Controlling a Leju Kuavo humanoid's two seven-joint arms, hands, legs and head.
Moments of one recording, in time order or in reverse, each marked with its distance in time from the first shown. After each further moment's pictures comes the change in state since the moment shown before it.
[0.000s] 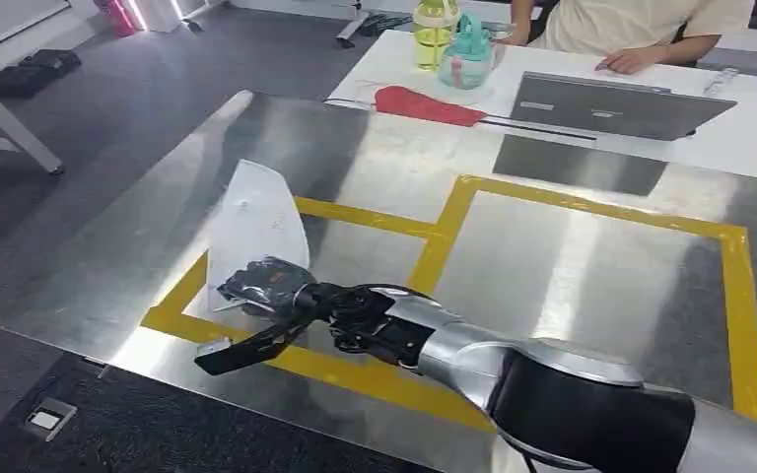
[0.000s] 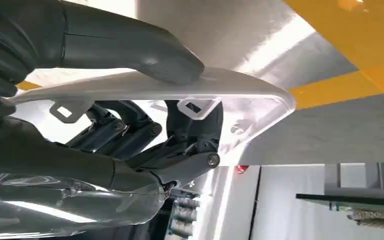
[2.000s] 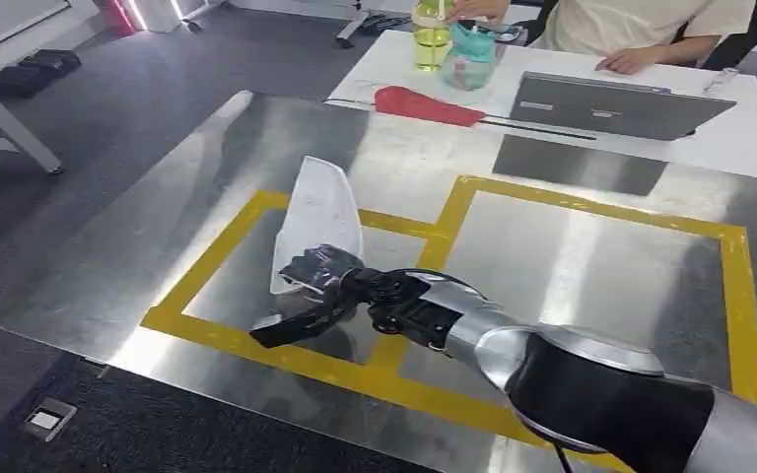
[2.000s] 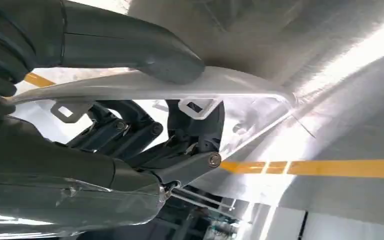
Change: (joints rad) left arm 0.005 0.000 0.000 0.000 0.001 -0.003 -0.003; right arm -0.028 -0.074 -0.025 0.083 0.057 0.068 0.050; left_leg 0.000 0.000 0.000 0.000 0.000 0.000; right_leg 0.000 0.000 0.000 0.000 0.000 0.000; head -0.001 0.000
